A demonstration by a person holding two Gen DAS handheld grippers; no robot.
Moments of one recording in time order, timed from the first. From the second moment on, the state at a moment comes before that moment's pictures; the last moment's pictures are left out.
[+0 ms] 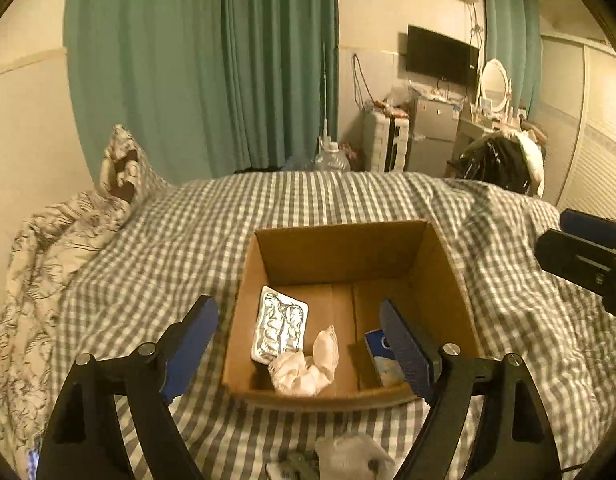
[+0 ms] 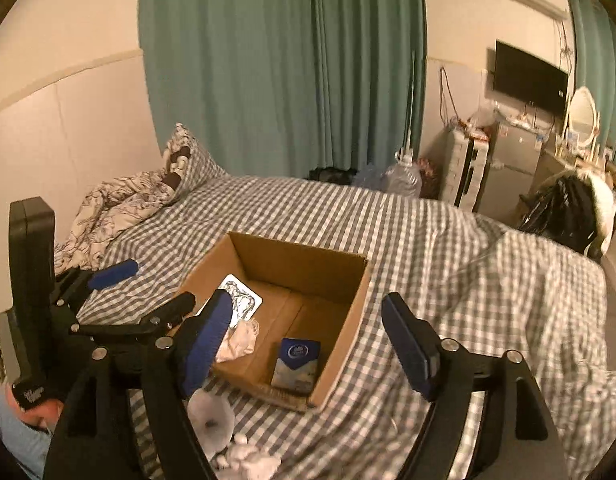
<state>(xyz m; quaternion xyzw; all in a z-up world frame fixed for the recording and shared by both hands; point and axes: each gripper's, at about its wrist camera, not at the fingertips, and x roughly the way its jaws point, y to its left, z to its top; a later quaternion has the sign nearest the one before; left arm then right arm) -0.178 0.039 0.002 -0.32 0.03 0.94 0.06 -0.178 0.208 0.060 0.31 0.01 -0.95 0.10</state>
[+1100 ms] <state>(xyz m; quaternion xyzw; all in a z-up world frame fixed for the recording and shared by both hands) -0.088 0.055 -0.147 -0.47 0.03 0.88 0.12 -0.101 0.198 -0.081 0.44 0.03 -0.90 0.04</state>
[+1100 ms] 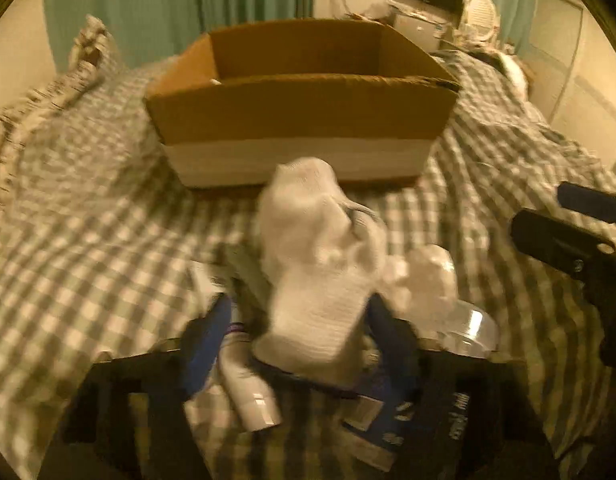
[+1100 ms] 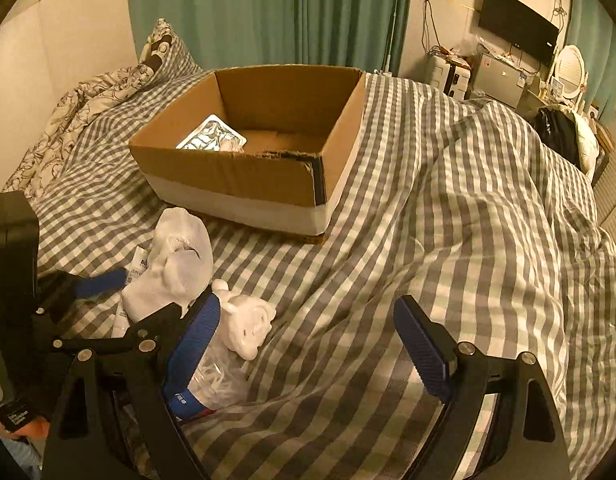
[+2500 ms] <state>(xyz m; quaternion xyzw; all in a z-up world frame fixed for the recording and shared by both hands) -0.023 -0.002 -0.103 -0.44 0.04 0.90 0.07 -0.077 0.113 -0.135 0.50 0.12 -0.84 0.15</state>
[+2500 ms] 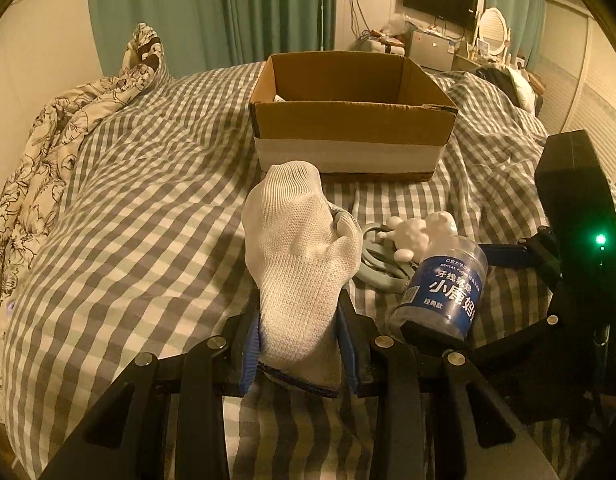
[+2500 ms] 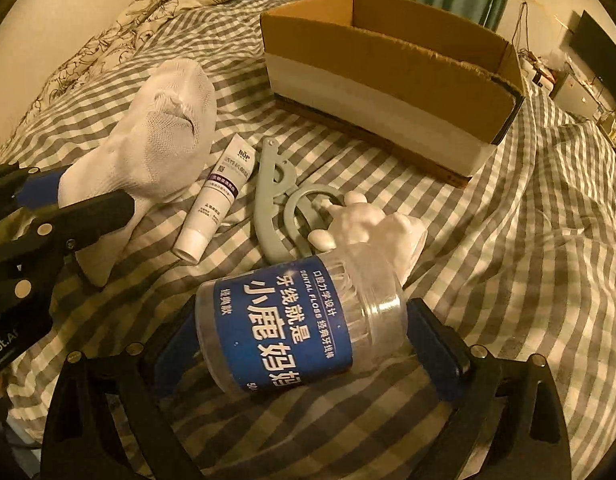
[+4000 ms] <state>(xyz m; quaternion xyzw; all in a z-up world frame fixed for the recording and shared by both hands) -0.251 0.036 -0.060 -0.38 0.02 0.92 0.08 -0.284 0.175 -0.001 0.33 0.05 -0.94 0.10</state>
